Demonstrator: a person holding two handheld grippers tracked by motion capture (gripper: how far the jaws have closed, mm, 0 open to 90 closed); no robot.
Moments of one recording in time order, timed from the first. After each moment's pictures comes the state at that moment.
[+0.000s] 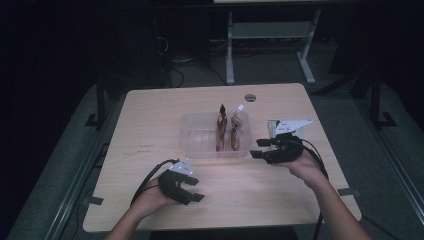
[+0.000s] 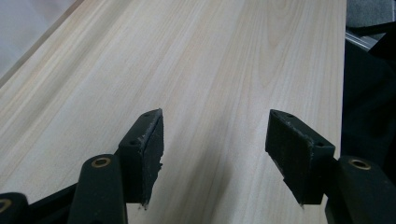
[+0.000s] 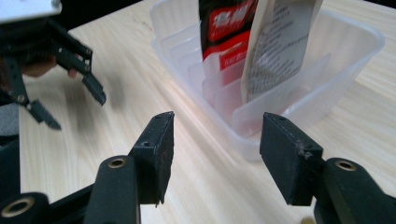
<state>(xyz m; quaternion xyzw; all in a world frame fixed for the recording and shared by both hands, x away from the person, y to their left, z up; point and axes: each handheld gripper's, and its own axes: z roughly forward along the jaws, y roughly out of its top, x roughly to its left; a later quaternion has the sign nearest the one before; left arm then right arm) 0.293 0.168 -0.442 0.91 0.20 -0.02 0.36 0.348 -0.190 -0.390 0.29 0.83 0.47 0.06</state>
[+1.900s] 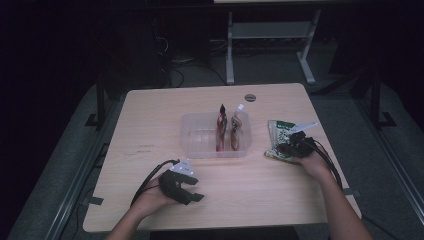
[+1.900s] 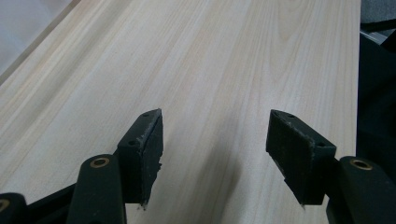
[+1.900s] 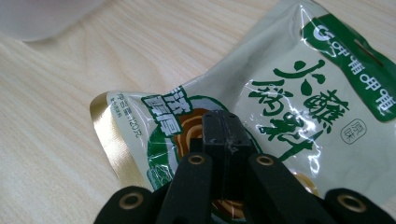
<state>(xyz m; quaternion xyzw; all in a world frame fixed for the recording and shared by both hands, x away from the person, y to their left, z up) 0.295 0.167 -0.447 0.92 0.20 -0.02 0.34 0.397 -0.253 -0.465 0.41 0.84 0.31 0.15</state>
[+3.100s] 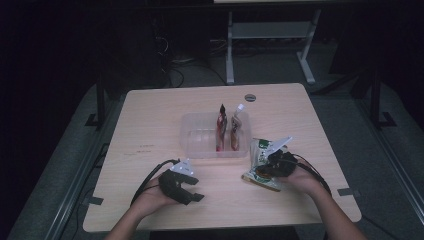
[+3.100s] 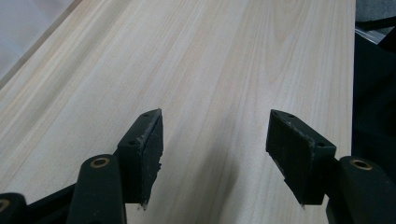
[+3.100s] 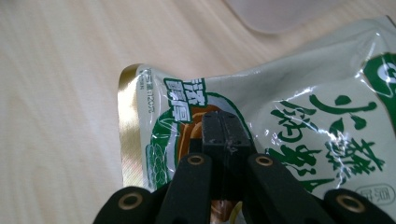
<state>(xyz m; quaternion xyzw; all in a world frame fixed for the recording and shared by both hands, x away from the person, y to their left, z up) 0.295 0.167 -0.445 0.92 0.20 -0.02 0.35 0.345 -0.184 -0.458 0.27 0.91 0.31 0.04</state>
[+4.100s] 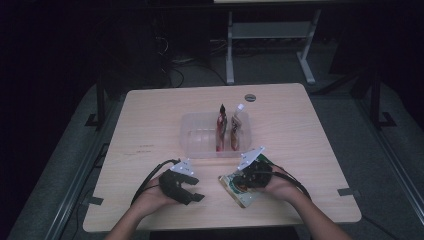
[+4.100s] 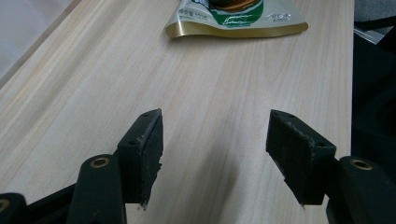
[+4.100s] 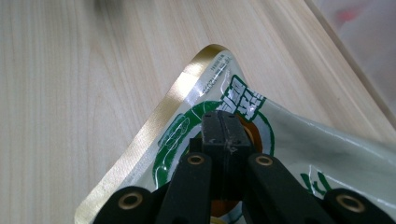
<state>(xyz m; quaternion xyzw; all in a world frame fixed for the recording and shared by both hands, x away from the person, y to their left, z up) 0.295 0.167 -0.445 0.92 0.19 -0.02 0.35 0.324 -0.114 -0.460 0.15 0.93 0.33 0.03</state>
